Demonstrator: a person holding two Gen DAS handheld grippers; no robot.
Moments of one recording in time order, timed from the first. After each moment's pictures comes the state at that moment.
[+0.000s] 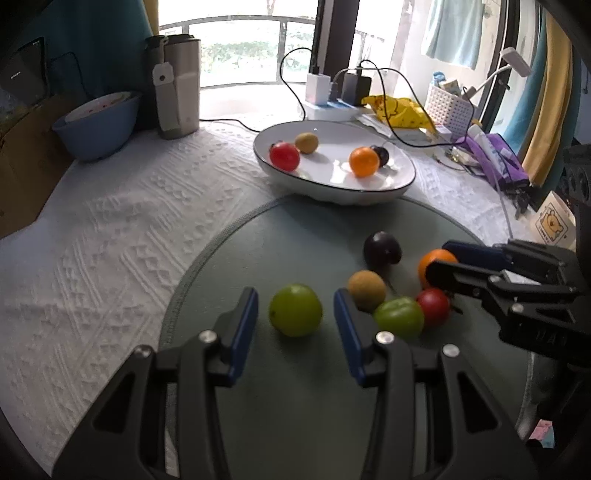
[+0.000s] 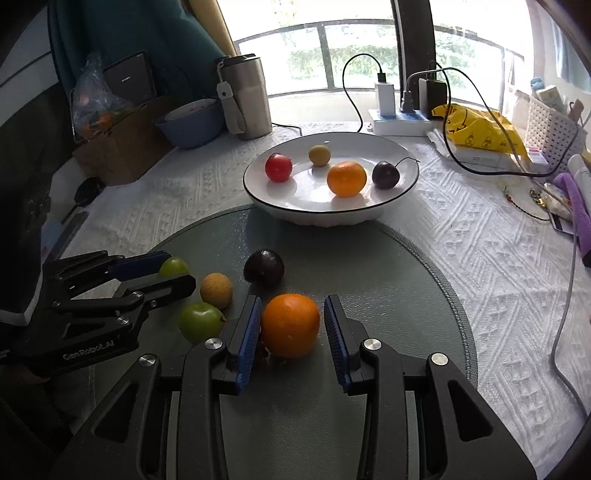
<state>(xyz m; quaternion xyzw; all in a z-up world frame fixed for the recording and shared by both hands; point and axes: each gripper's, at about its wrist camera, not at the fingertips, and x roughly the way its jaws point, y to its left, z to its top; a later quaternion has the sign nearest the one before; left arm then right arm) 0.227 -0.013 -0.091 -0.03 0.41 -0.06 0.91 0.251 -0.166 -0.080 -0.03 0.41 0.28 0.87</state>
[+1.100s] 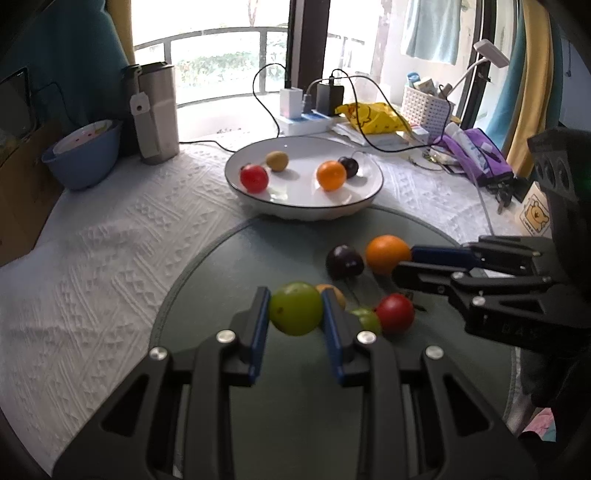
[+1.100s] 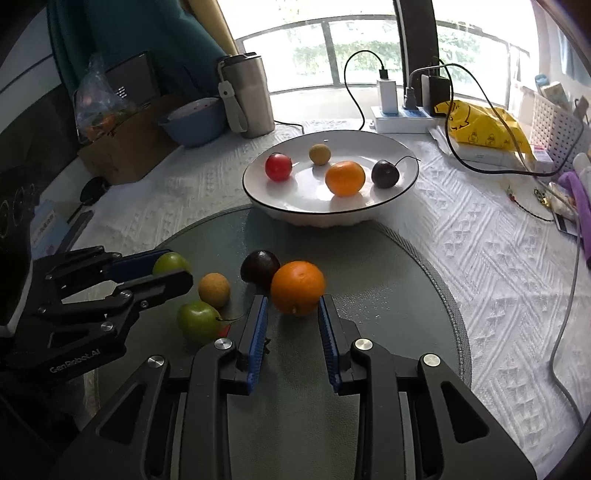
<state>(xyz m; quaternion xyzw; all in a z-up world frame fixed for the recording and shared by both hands) 0.221 -0.033 -0.071 -0.01 0.40 -0.08 0.91 0.257 -0.174 -0.078 -0.03 0.42 0.29 0.86</state>
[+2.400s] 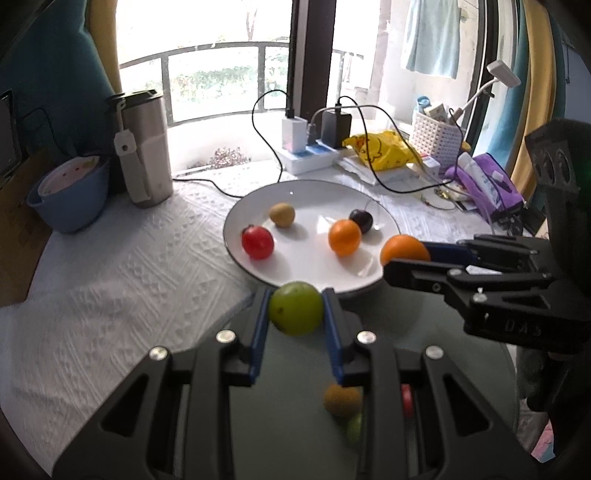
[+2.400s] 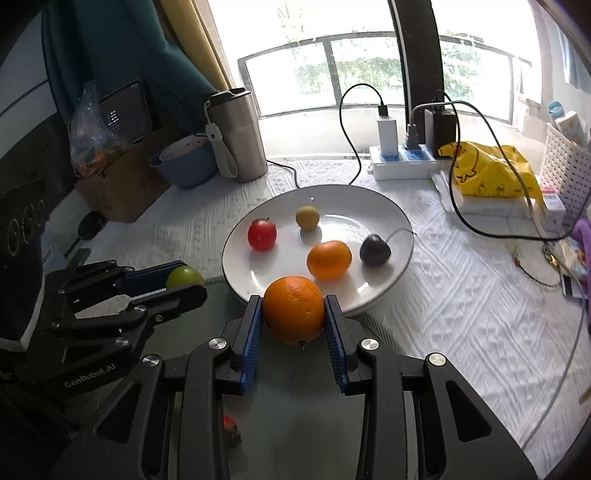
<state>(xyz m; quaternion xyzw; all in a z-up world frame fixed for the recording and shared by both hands) 0.279 -0.032 -0.051 0.00 0.37 -0.09 0.93 0.317 -0.170 -0.057 -0.01 0.39 0.31 0.87</state>
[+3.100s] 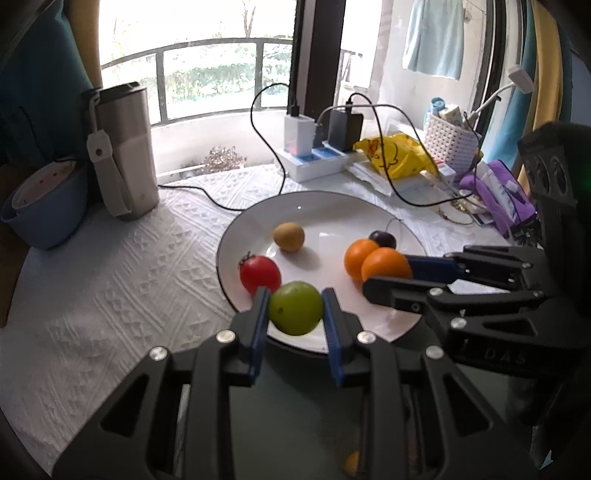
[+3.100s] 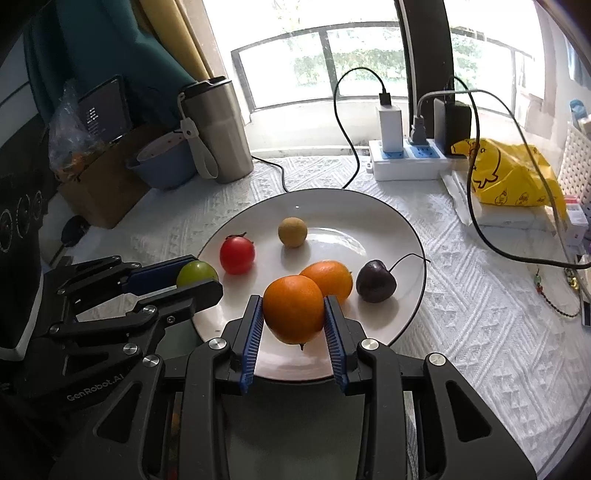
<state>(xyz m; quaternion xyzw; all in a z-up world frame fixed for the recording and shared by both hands) 0.330 -0.027 -0.066 -0.01 0.37 -0.10 0.92 0.363 -0.154 -0.075 -0.01 0.40 0.30 0.86</state>
